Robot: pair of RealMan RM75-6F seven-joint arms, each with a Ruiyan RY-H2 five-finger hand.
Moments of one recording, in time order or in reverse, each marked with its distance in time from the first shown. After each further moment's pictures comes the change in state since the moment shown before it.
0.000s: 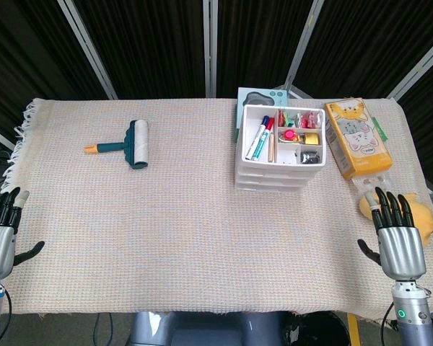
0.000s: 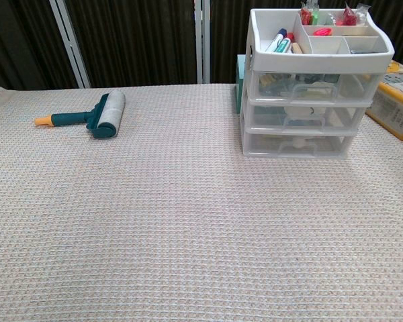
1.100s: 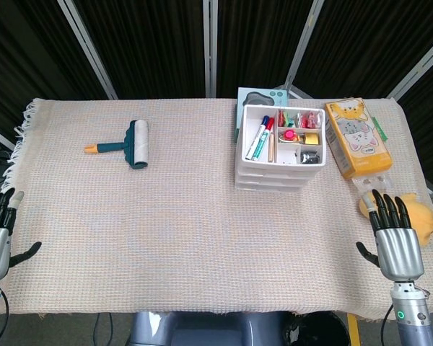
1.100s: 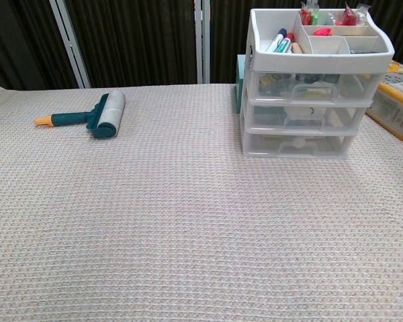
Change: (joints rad) left arm 0.012 0.009 -0.001 -0.003 0.000 0.019 -0.027; right arm -0.001 0.008 -0.011 -0.015 0.003 -0.019 -0.010
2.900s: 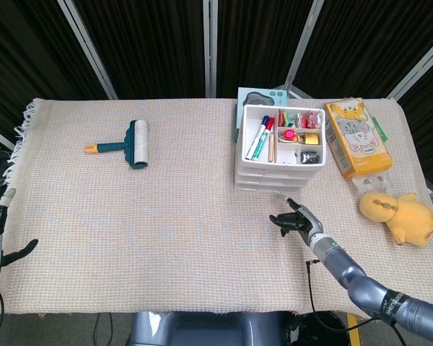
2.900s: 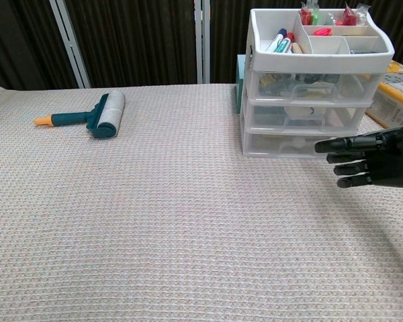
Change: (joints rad) left arm 0.004 0.028 -0.010 -0.007 0.012 0.016 -0.103; right arm 0.477 -0.048 0.263 -0.100 1.063 -1.093 0.913
